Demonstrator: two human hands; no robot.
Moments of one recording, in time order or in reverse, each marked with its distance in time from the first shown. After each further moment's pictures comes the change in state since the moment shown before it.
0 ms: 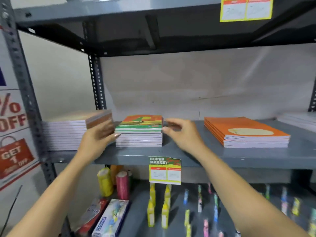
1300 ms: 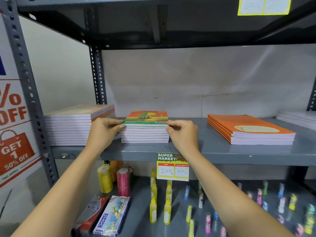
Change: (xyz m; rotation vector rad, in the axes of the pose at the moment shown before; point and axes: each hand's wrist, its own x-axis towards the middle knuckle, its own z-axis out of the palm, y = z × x) left_hand 0.025 -0.017 0.008 0.063 0.090 -0.041; right_hand -0.009 -0.006 0.042 -0.063 0.282 0.083
